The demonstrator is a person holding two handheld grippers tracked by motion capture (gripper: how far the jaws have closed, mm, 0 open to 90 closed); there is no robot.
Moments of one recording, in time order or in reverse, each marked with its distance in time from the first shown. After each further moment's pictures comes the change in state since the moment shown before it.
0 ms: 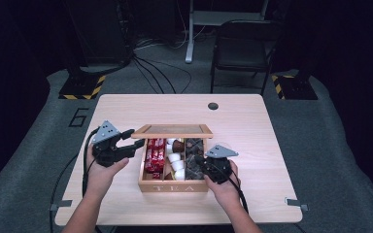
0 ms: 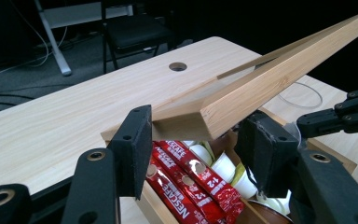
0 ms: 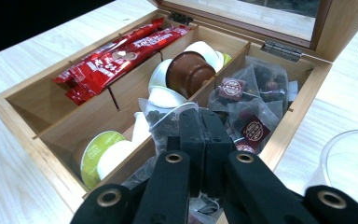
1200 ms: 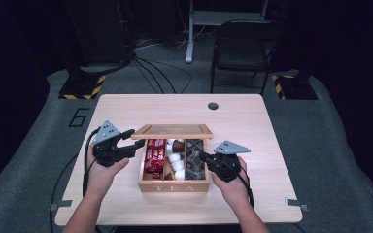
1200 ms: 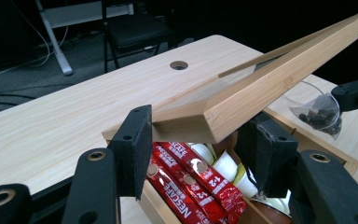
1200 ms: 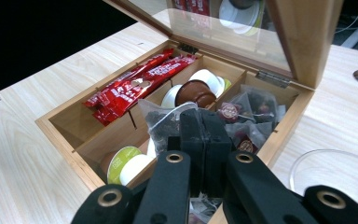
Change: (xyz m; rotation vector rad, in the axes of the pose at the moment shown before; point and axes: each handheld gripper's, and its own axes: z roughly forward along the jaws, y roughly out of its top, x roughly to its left) left arm 0.000 -0.001 0.002 0.002 0.007 0.008; right arm -0.006 0.020 -0.034 -0.053 0.048 0.005
